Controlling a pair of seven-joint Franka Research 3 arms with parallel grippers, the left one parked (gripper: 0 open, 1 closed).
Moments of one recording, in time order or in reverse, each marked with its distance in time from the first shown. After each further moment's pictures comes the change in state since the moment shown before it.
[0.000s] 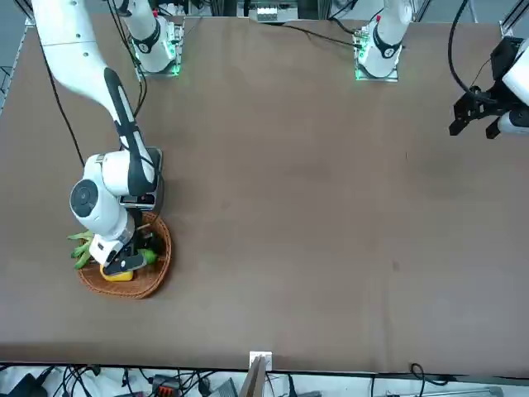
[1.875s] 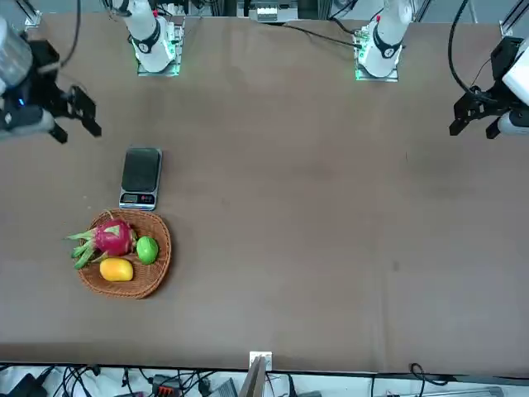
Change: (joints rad) arm -0.004 -0.705 -0.012 0.011 0.000 -0.821 0.078
